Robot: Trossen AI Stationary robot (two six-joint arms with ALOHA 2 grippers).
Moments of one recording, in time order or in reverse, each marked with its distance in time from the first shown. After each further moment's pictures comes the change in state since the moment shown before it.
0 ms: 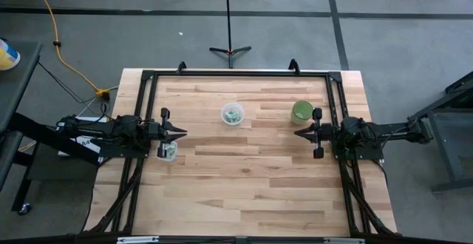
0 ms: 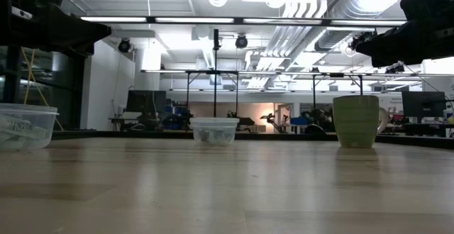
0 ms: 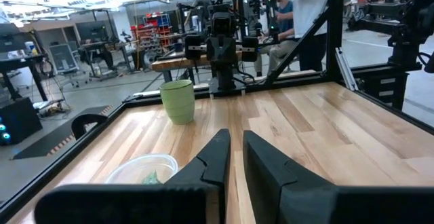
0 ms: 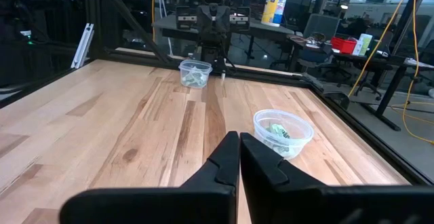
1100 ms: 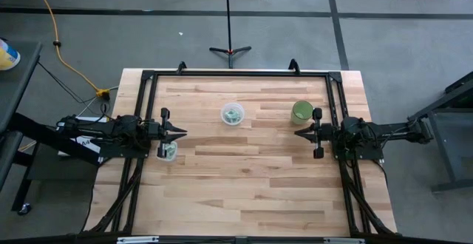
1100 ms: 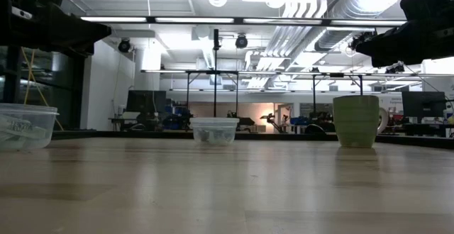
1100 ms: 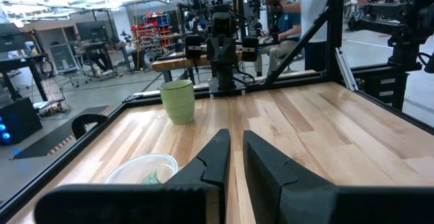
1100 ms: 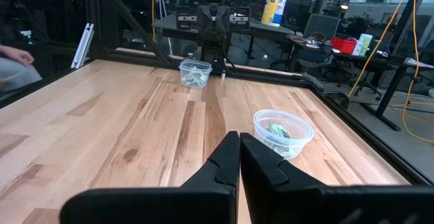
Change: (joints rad) left arm 0.000 0.000 -0.001 0.000 0.000 -0.001; right arm 0.000 0.000 0.000 0.000 0.000 0.000
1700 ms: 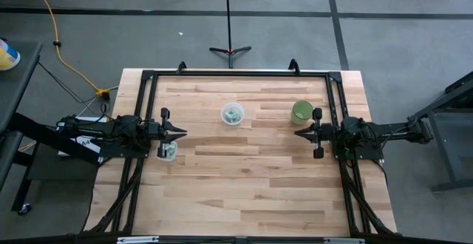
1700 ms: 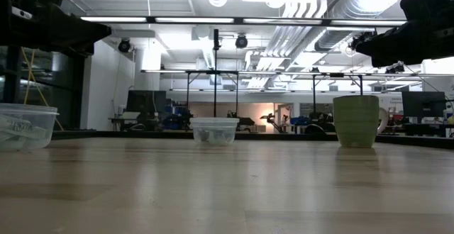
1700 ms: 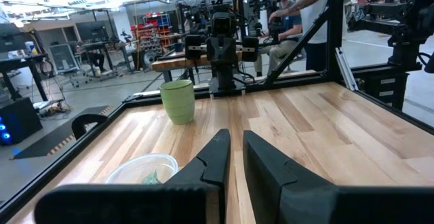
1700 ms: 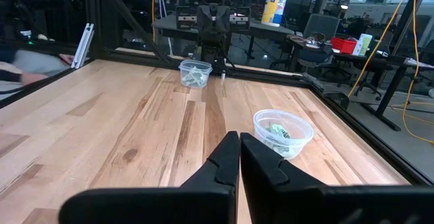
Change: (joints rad) left arm 0.000 0.000 0.000 0.000 0.000 0.000; right arm 0.000 0.000 0.000 0.000 0.000 0.000
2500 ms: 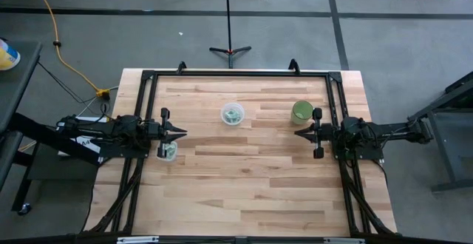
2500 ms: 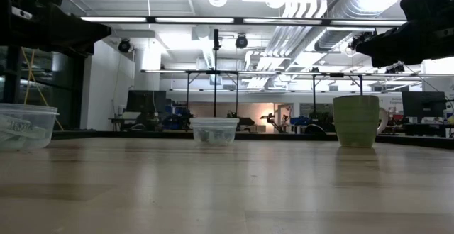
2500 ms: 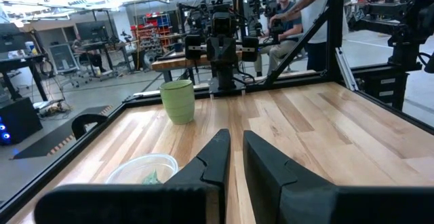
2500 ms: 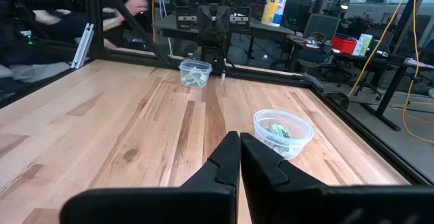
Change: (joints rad) left arm 0.000 0.000 0.000 0.000 0.000 0.000; right arm 0.000 0.000 0.000 0.000 0.000 0.000
